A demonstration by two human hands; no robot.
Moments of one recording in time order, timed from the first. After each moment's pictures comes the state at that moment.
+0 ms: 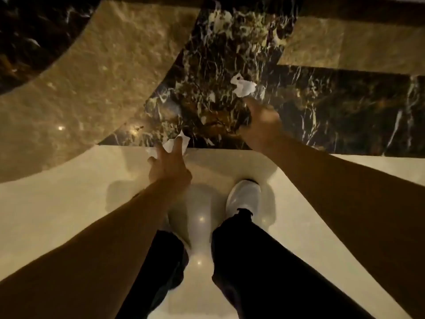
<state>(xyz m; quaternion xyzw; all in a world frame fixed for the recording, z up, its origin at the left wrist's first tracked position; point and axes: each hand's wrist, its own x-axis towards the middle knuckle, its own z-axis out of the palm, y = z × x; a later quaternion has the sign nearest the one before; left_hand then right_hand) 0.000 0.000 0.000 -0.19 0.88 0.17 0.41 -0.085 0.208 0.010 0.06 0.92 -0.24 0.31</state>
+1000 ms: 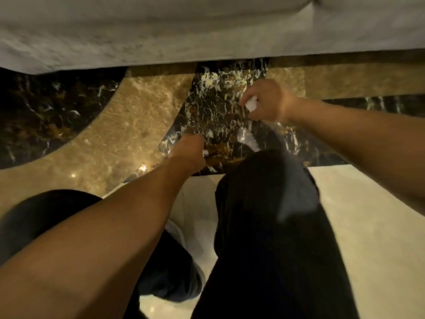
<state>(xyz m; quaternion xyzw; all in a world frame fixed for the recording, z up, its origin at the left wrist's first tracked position) -0.111 0.019 0.089 0.05 0.91 0.15 0.37 -0.190 0.236 0.137 -0.14 0.93 -0.14 0.30</state>
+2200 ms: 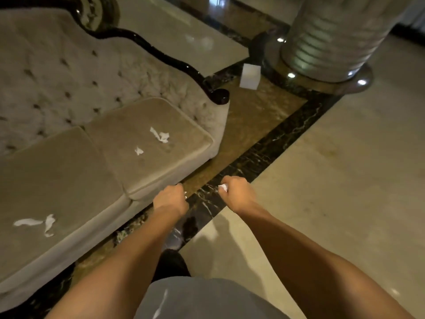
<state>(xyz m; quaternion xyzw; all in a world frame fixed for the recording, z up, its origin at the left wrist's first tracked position) -0.002 0.374 0.747 0.31 0.92 0.03 0.24 0.131 0.515 0.763 0.35 0.90 -0.25 0.02</state>
